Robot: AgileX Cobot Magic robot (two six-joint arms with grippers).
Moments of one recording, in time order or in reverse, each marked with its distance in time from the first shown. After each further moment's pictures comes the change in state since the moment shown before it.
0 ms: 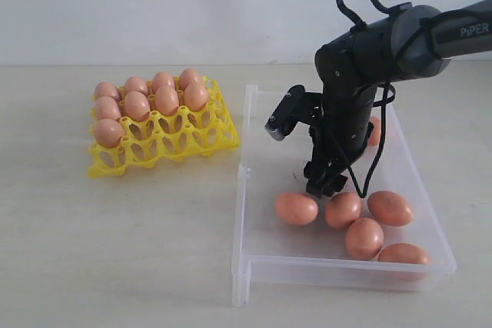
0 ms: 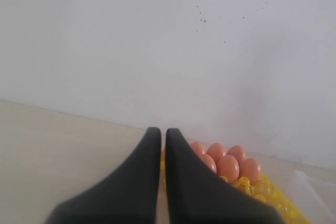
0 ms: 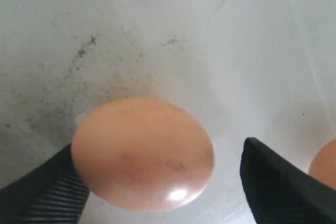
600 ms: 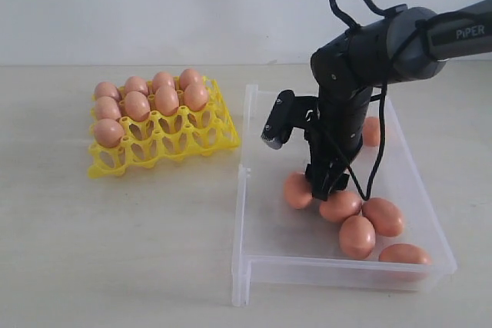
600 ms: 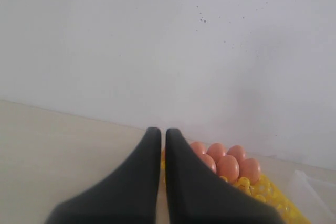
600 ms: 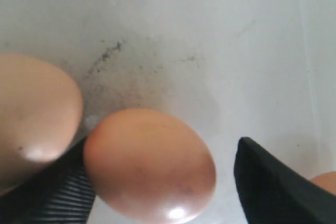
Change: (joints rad) left arm 0.000 0.000 0.000 0.000 0.000 0.000; right arm 0.006 0.006 0.000 -0.032 -0.027 -0.140
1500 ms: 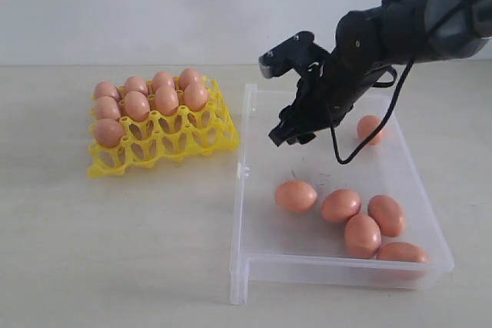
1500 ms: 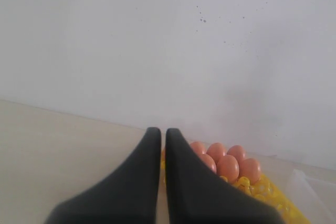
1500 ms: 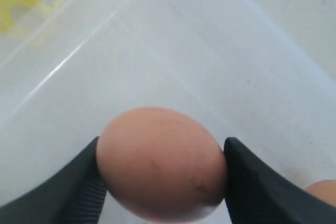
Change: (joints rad) left arm 0.000 0.000 0.000 0.000 0.000 0.000; right arm -0.044 -0.127 0.026 0.275 -0.287 0.246
